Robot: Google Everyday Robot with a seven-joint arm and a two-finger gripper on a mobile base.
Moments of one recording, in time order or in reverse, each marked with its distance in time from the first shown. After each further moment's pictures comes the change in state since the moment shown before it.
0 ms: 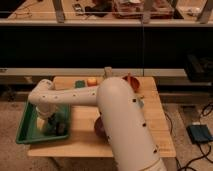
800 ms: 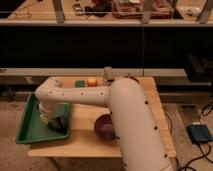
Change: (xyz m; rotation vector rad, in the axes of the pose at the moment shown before) arm 0.005 -0.001 -0.041 0.118 0.122 -0.047
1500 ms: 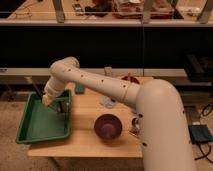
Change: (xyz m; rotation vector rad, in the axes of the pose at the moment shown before) arm 0.022 0.017 -0.117 0.115 0.240 -0.023
